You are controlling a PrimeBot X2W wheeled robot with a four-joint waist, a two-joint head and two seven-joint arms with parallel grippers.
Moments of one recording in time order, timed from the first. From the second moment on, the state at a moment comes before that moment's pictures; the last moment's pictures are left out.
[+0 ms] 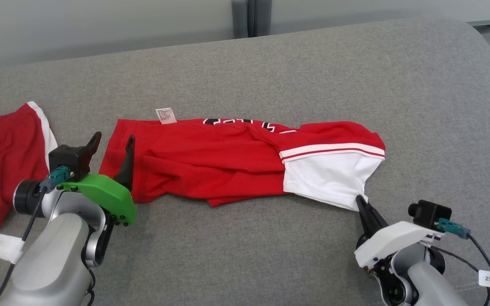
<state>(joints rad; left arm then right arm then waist) -0.49 0.30 -0.58 0.48 -0.62 0.12 -0.19 -0.11 -0.05 0.31 0.45 0.66 -0.02 -0.14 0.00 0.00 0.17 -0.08</state>
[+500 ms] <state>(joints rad) -0.47 0.29 -0.57 0.48 -0.62 0.12 -0.19 -0.10 -0.12 0.00 0.19 0.99 0.09 -0.16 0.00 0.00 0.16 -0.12</state>
